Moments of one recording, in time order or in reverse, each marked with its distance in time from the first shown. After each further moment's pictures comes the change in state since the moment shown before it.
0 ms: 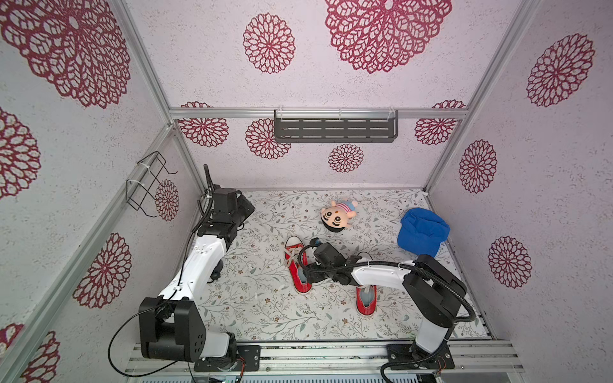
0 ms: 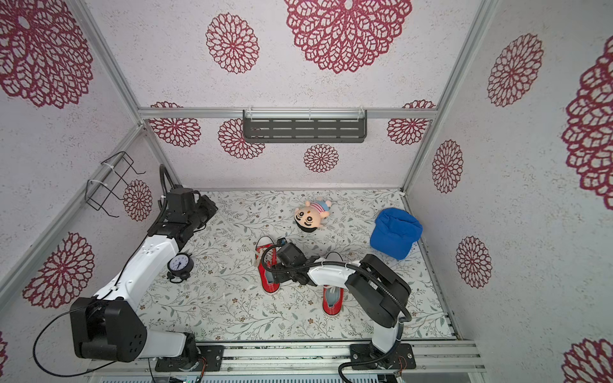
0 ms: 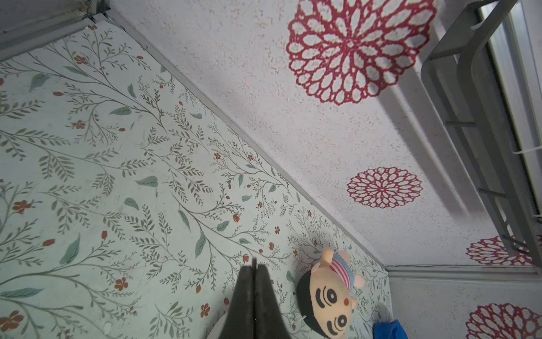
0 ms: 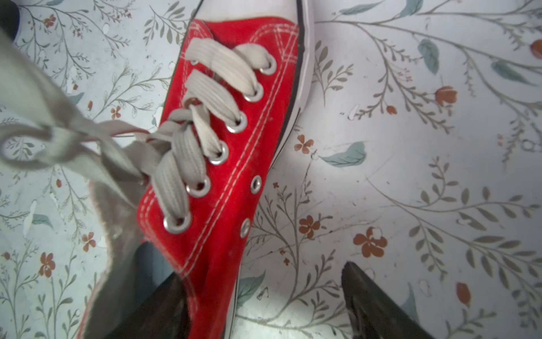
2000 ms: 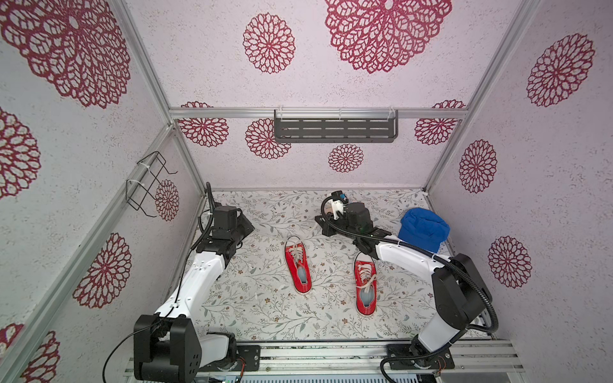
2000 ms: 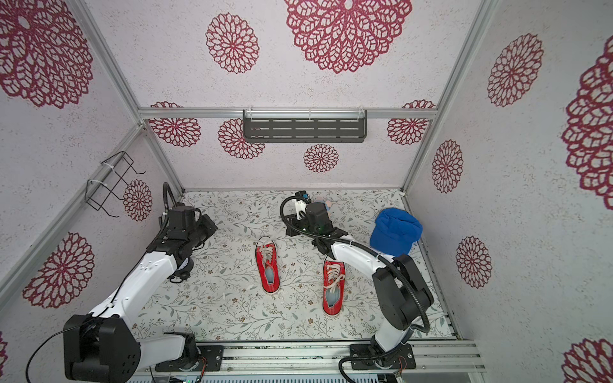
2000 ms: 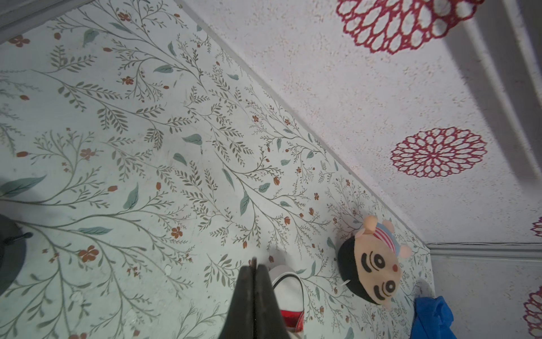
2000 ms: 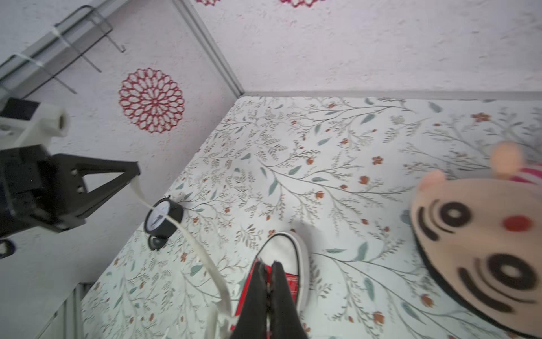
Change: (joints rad) left arm 0.002 -0.127 -0.200 -0.048 -0.040 0.048; right arm -0.314 -0.108 0.139 0.236 -0.256 -0.017
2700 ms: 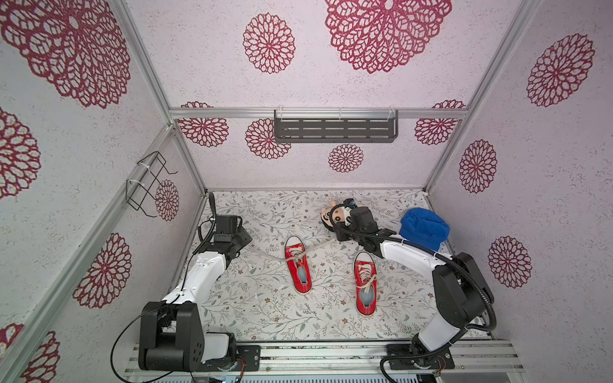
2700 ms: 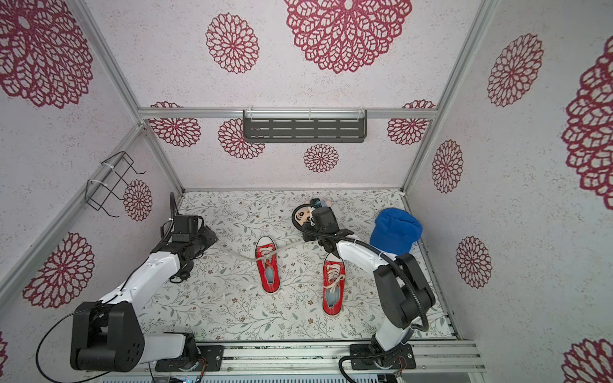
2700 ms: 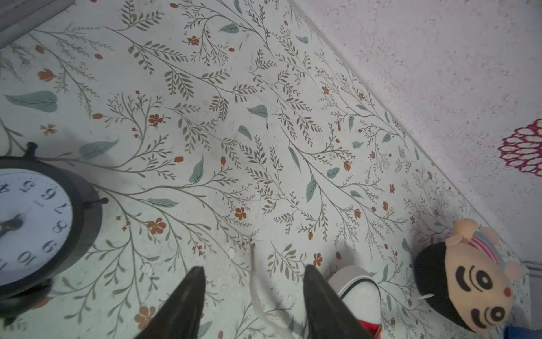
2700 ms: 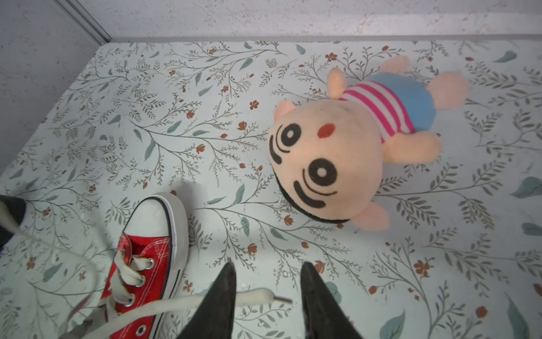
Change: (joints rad) left arm 0.050 0.058 -0.061 -0.053 -0.046 0.059; right arm -0.059 0.001 -0.010 -0.246 0.229 -0.121
